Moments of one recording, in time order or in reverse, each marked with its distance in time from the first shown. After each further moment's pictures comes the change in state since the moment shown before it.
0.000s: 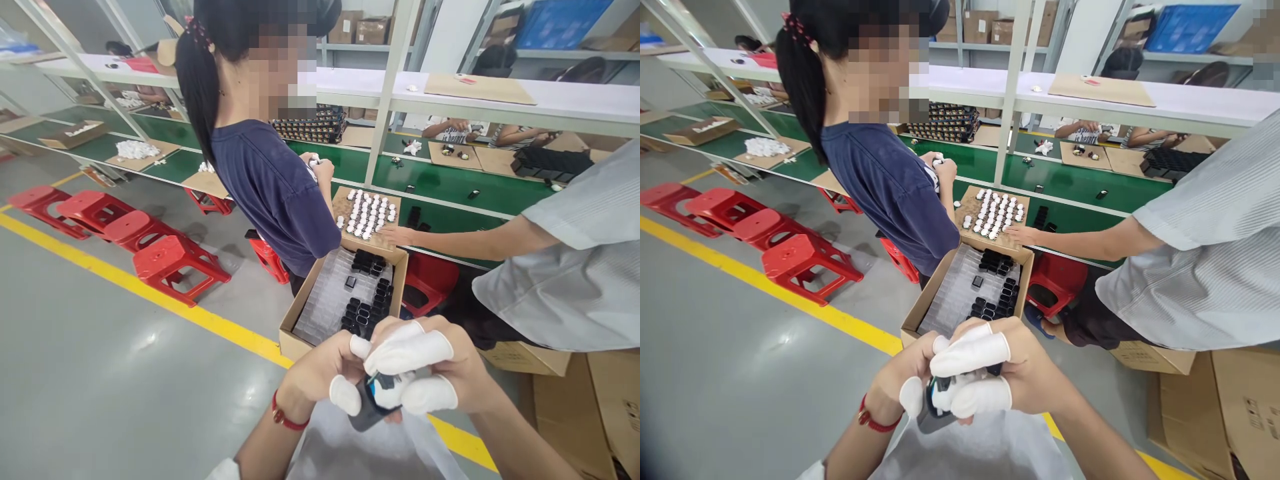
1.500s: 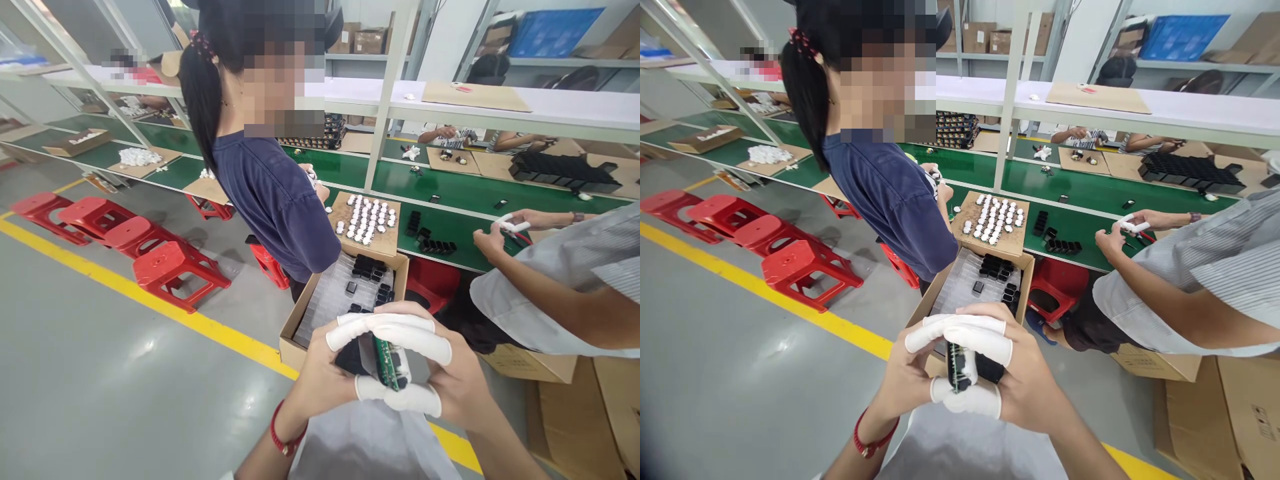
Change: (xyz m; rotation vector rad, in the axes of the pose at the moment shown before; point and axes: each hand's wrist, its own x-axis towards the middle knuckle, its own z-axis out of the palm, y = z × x) left_hand 0.004 0.014 0.002 1.040 0.369 0.573; right_hand -0.003 -0.006 0.002 -0.636 0.150 -0.015
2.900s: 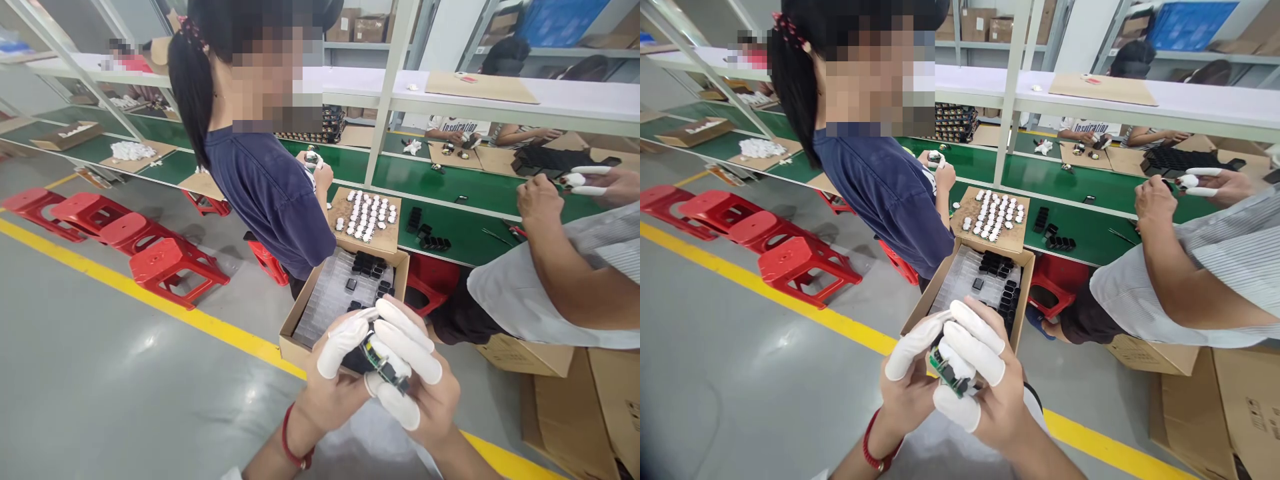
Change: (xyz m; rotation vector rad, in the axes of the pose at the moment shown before) left_hand -0.009 -0.012 0.010 0.092 0.205 0.285; right_hand -0.020 0.005 0.046 0.054 0.309 0.011
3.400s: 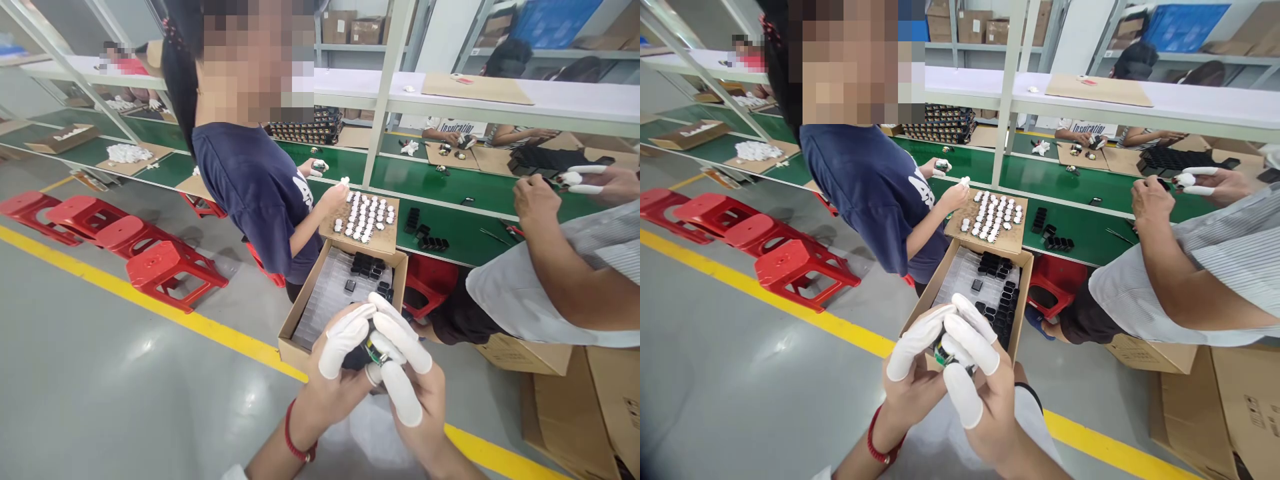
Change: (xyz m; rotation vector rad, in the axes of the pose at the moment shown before) left_hand 0.004 -0.009 0.000 0.162 -0.016 0.136; right_hand 0.001 -0.011 0.018 0.114 0.184 0.223
